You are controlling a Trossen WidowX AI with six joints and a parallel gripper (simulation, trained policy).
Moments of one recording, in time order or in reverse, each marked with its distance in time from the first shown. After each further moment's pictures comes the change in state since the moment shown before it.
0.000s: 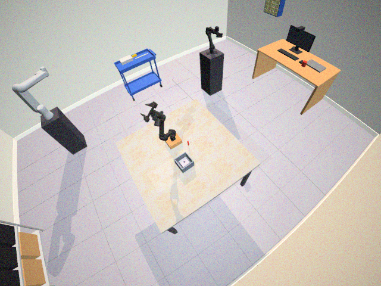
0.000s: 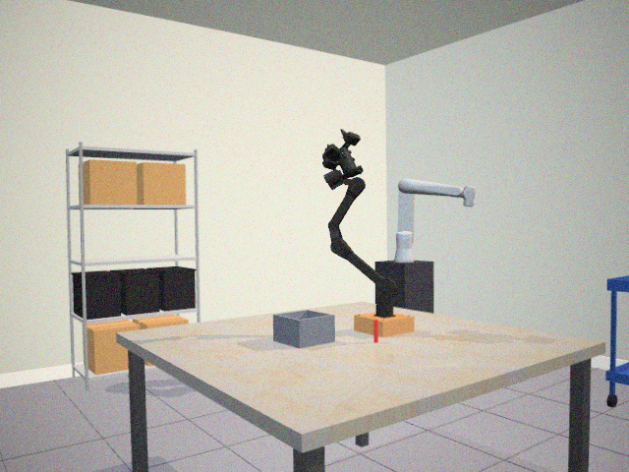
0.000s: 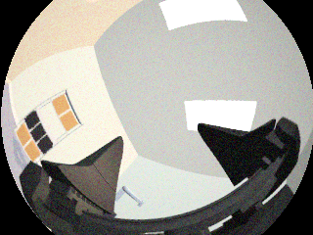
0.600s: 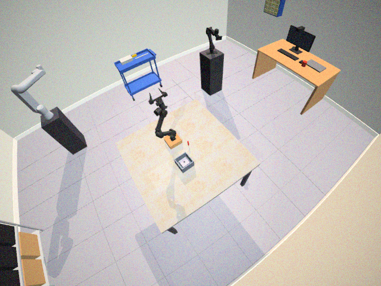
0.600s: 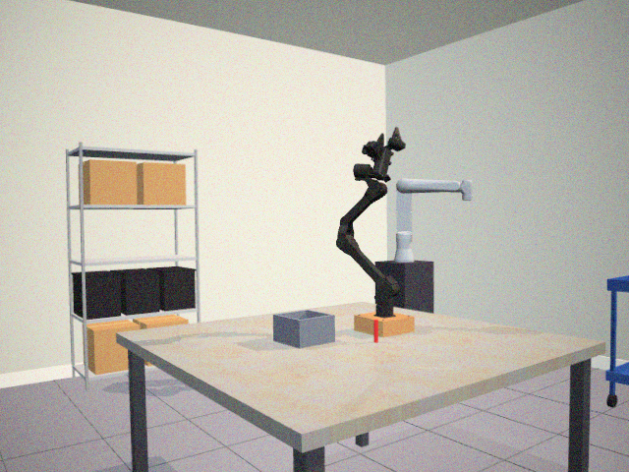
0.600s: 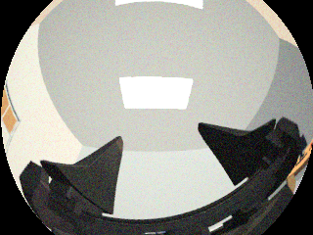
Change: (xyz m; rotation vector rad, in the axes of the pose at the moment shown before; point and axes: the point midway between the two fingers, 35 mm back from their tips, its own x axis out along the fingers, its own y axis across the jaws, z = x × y) arm -0.078 -0.146 -0.112 -0.103 0.265 -0.573
